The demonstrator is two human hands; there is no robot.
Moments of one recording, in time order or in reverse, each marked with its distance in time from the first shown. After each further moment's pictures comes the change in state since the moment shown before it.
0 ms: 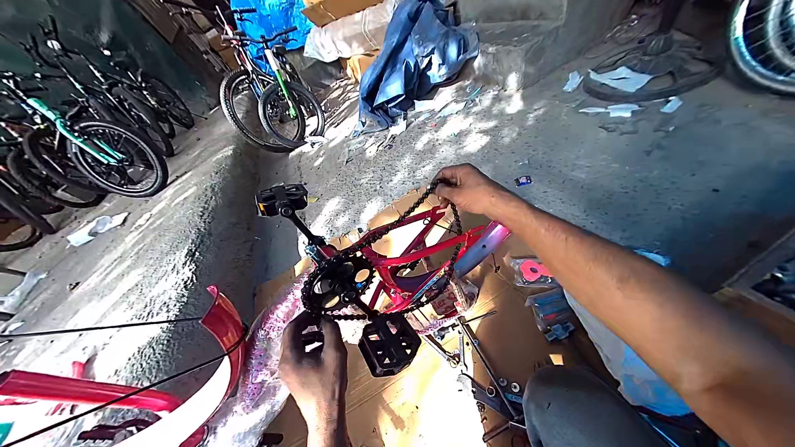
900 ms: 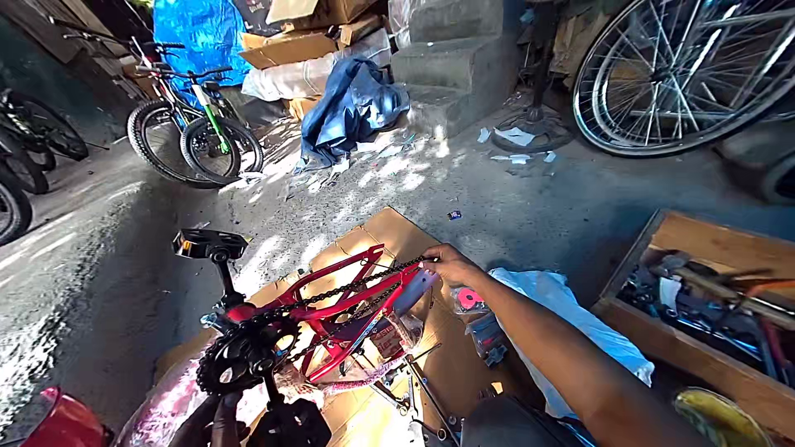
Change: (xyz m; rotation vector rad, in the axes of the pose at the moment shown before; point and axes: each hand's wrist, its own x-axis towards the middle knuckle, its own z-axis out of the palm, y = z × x) left_hand 0.008 -0.015 -0.006 -0.240 -0.125 0.004; right_hand -0.076 0.134 -0.030 -0.009 0.048 0.250
